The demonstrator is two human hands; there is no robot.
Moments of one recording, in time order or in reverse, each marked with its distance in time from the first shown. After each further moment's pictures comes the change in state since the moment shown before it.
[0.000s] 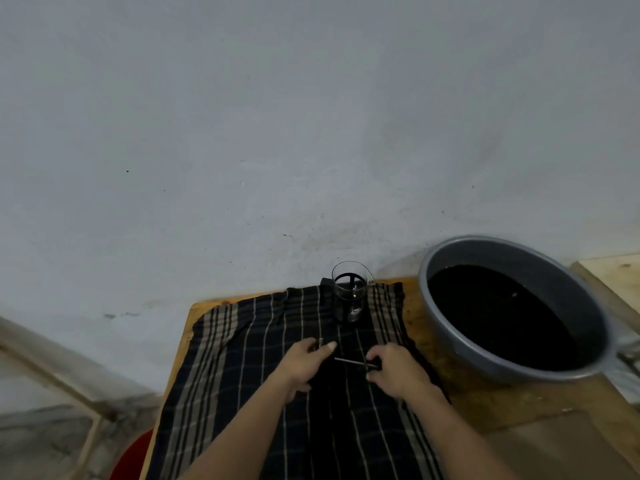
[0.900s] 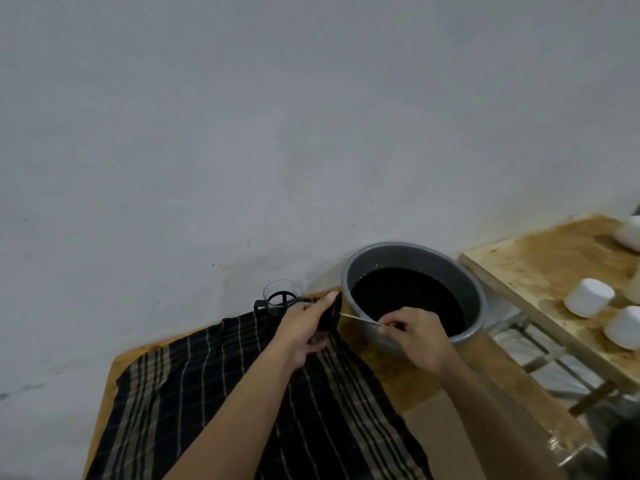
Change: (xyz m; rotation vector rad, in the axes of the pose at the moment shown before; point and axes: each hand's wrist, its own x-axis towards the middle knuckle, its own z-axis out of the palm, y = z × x) left_hand -0.056 0.108 0.076 -0.264 -0.194 0.187; right_hand -0.109 0.057 -0.107 0.234 0.471 -0.152
